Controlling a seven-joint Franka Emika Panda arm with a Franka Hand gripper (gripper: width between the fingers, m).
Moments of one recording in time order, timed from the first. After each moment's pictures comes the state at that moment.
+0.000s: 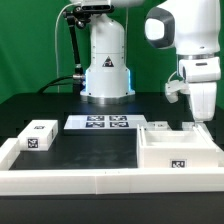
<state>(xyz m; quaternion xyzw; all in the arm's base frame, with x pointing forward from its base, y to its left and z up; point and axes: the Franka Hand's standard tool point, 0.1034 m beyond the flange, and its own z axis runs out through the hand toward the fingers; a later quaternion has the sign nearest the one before) 0.410 0.182 0.016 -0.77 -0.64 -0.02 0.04</state>
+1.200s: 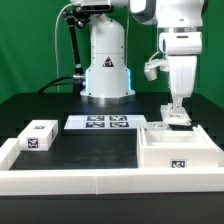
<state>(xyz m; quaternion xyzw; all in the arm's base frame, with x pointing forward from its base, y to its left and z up) 0.430 0.126 0.066 -0.76 -0.65 -0.01 0.01</state>
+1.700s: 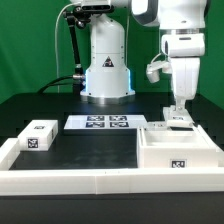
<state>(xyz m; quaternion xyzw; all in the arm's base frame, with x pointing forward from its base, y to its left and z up) 0.445 0.129 0.066 -0.76 -0.65 -0.01 0.01</state>
